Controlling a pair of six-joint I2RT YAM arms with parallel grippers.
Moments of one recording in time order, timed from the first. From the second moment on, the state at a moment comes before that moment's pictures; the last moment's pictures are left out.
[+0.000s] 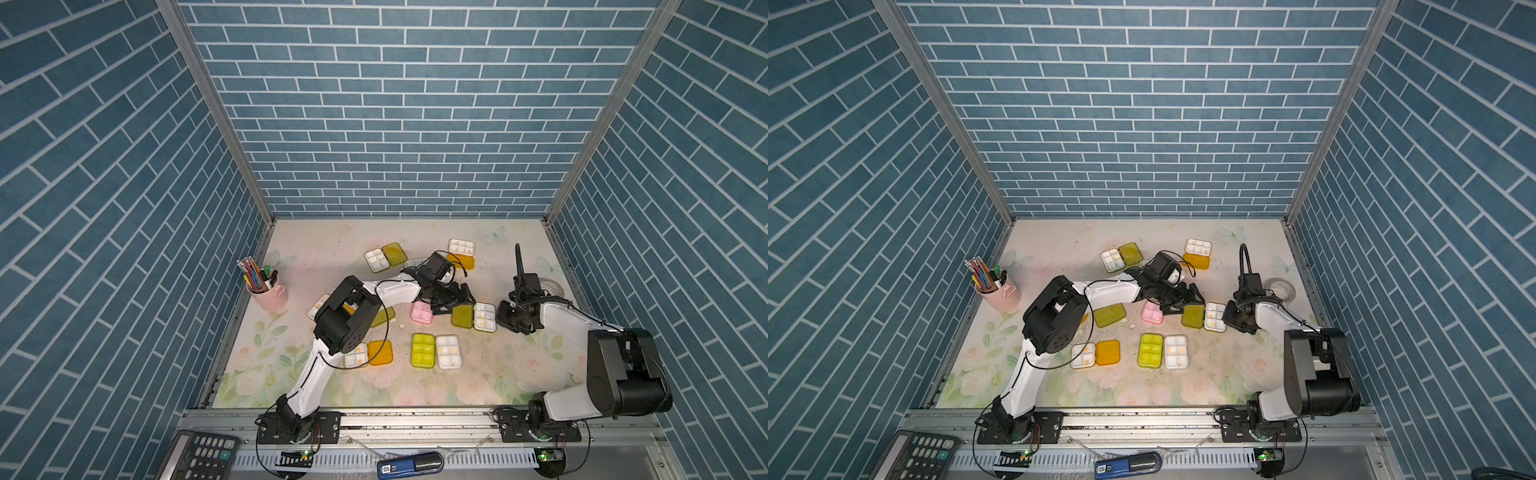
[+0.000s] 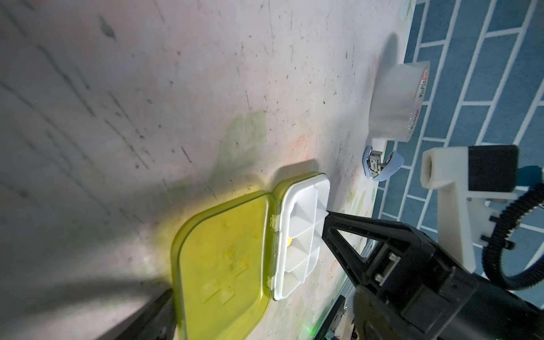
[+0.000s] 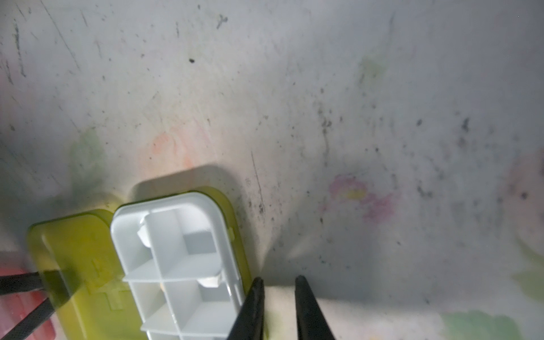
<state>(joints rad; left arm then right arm) -0.80 2.23 1.59 -0.23 0.57 -0.93 0.13 1.45 0.69 -0.45 -0.14 0.50</state>
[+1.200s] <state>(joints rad) -0.90 2.21 1.68 -0.17 0.57 -0.98 0.12 1.27 0.68 -0.60 -0.03 0.54</state>
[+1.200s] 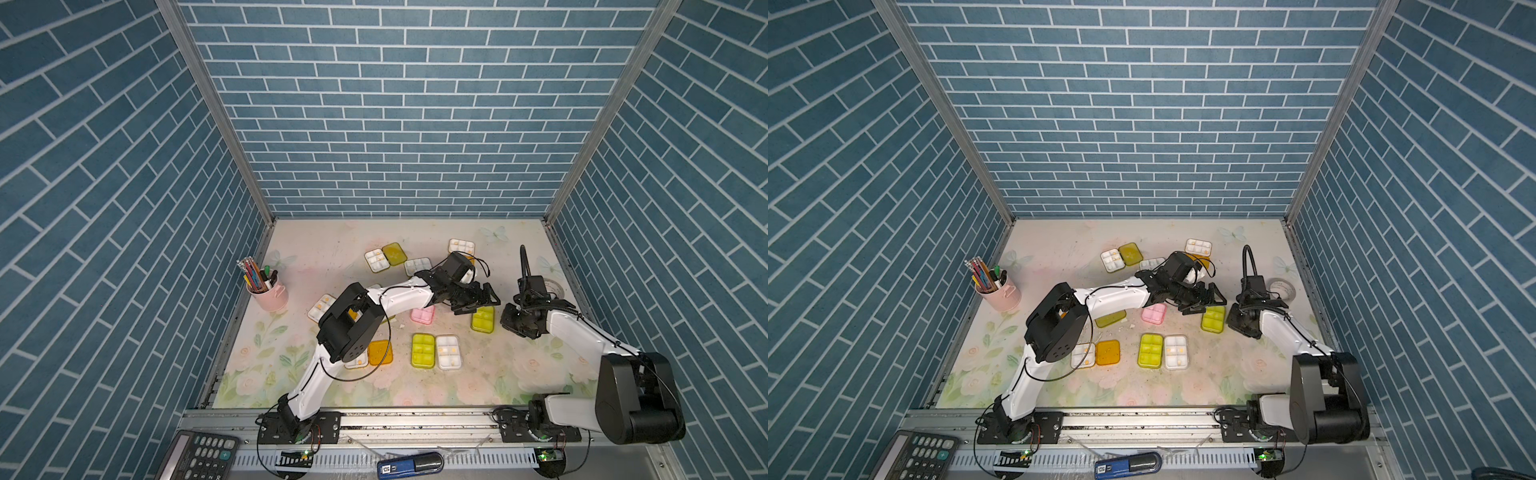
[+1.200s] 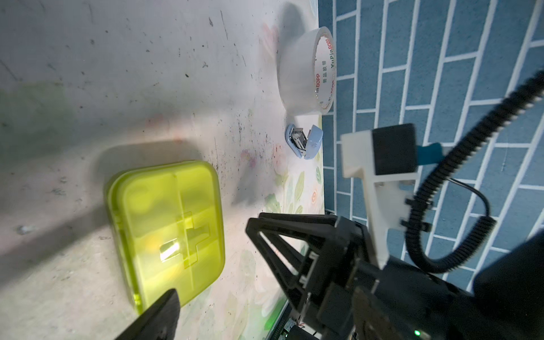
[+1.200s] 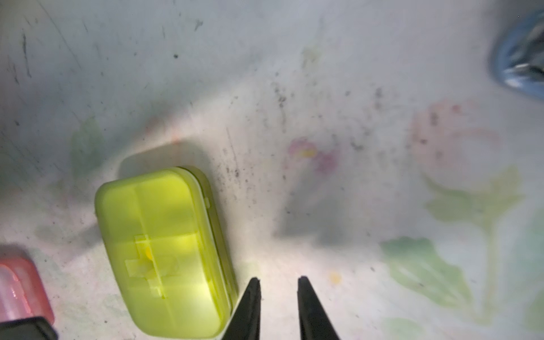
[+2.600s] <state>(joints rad) -0.58 1.69 1.23 -0.28 0.63 -0.72 0.20 1.51 0.87 -0.76 -0.06 0.45</state>
